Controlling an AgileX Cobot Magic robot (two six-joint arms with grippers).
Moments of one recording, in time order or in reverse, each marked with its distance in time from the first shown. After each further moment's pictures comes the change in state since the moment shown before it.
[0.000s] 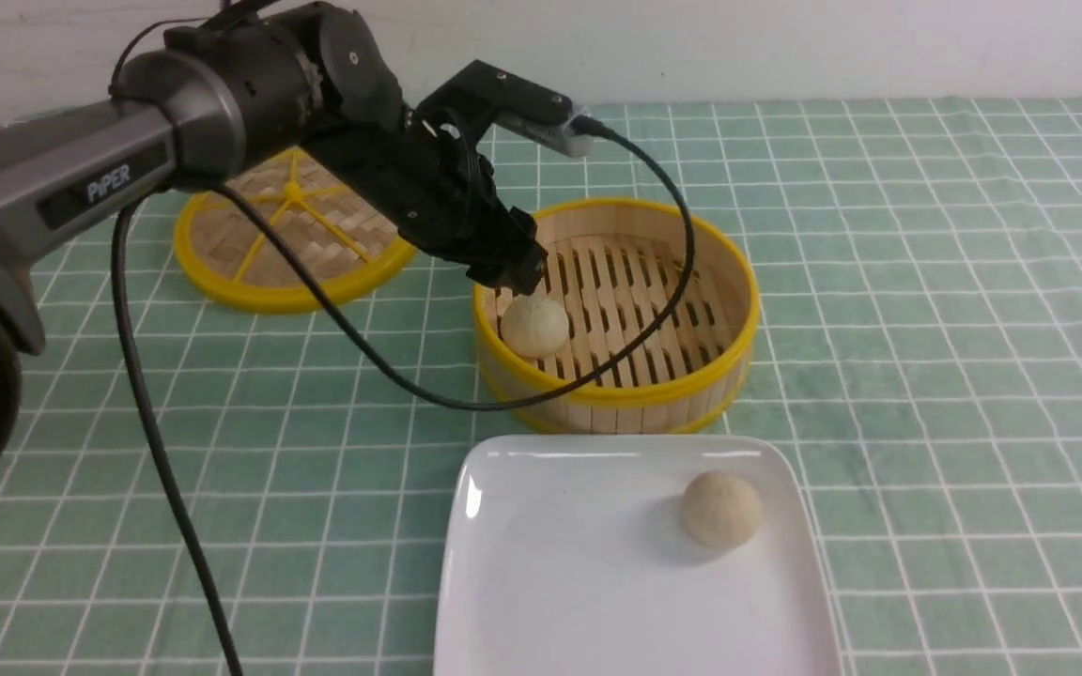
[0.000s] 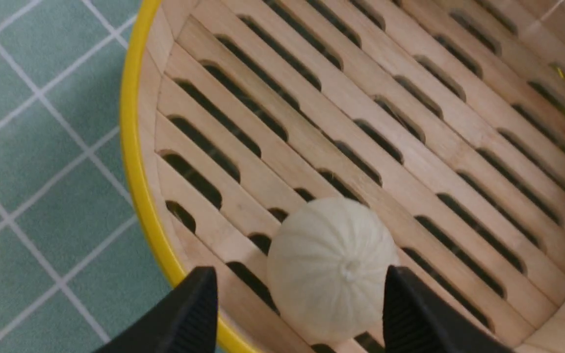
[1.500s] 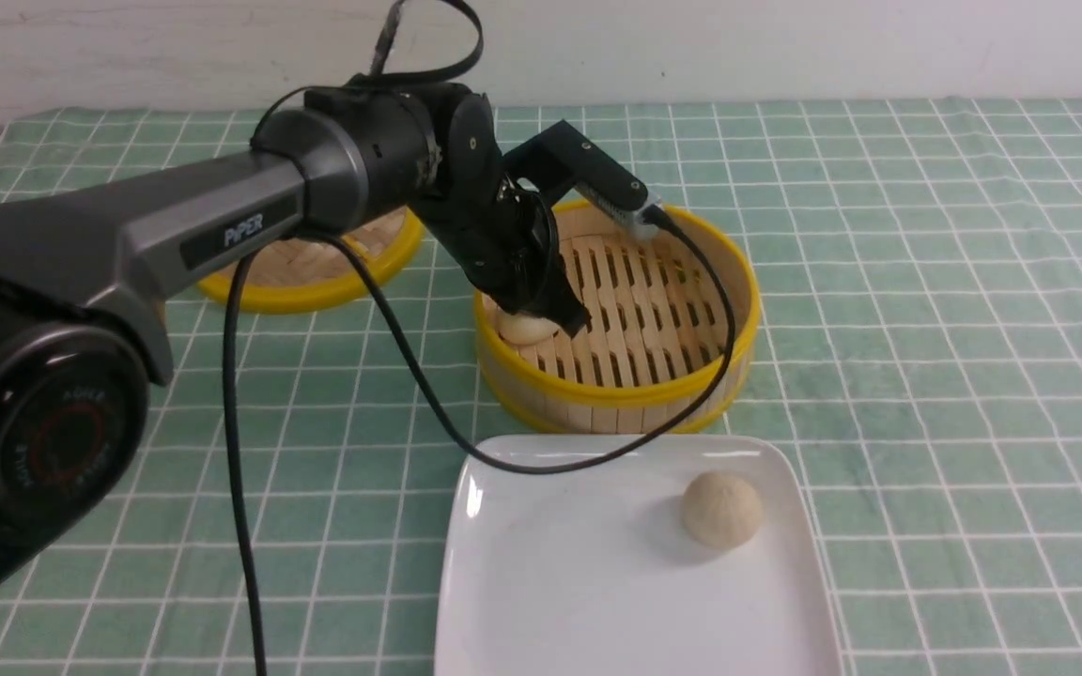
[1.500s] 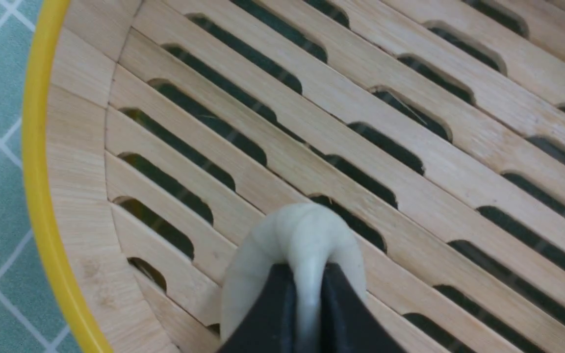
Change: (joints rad) right arm 0.000 0.000 0.000 -0.001 0.000 0.000; left arm -0.118 0.088 -0.014 0.279 -0.098 -0.079
